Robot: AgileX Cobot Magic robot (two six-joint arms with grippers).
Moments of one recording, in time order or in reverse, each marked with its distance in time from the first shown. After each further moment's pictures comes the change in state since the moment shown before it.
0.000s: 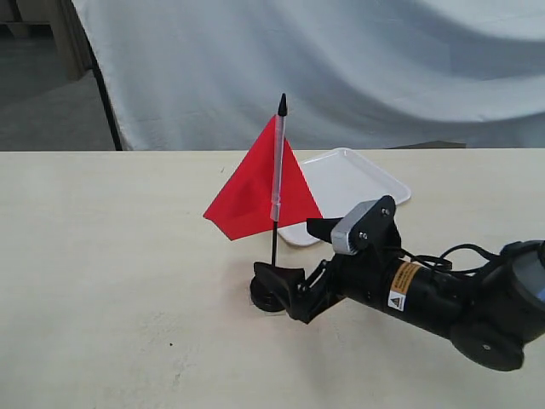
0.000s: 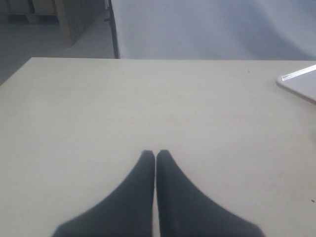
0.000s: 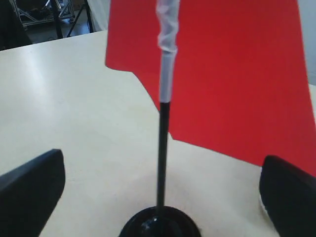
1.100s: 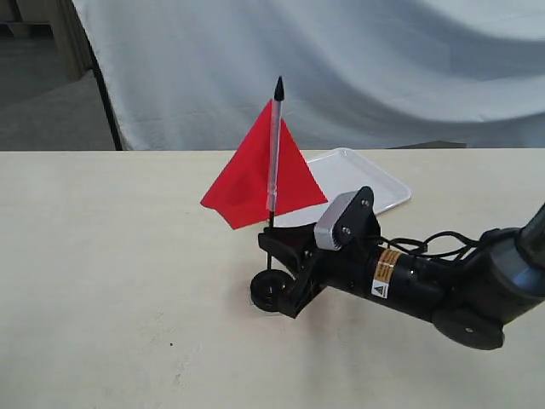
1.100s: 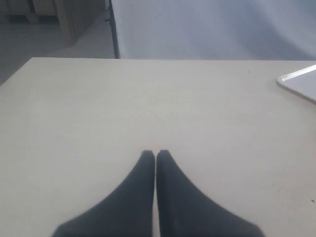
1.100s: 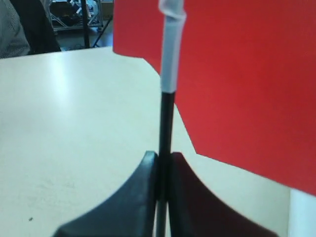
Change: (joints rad) left arm 0.000 0.000 0.000 0.000 0.000 0.000; right arm 0.014 0.019 -0.084 -0.097 -0.024 -0.009
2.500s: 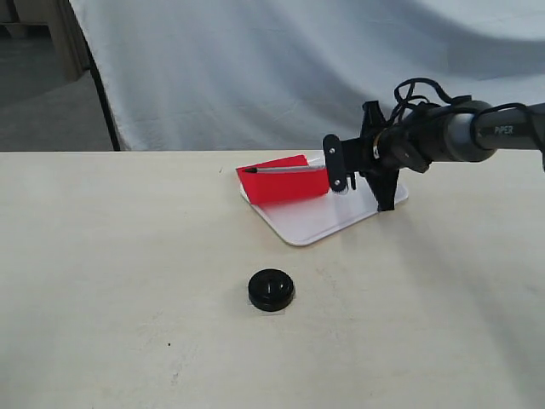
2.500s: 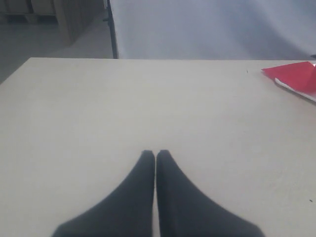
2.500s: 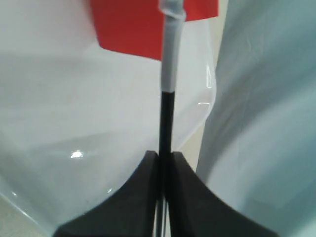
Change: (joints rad) left arm 0.000 0.000 0.000 0.000 0.000 0.000; right arm -0.114 0.218 -0.900 0.115 1.385 -1.154
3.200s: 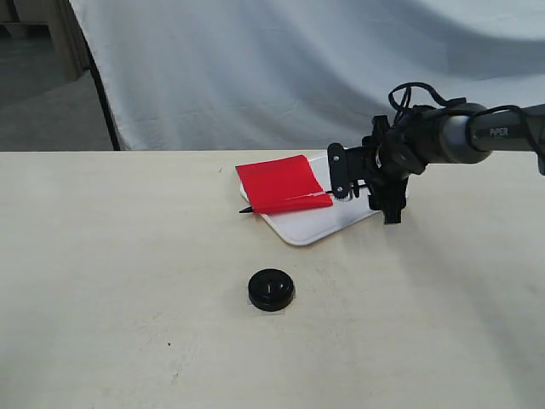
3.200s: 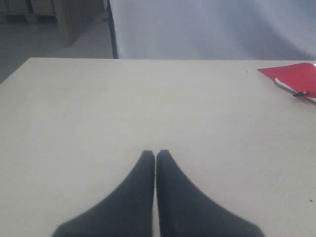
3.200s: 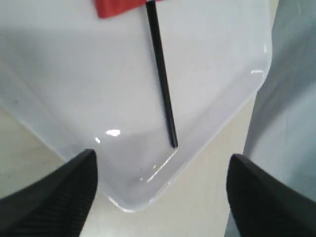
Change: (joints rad) left arm 0.000 0.000 0.000 0.000 0.000 0.000; right arm 0.010 -0.004 -0.002 -0.012 0.169 0.098
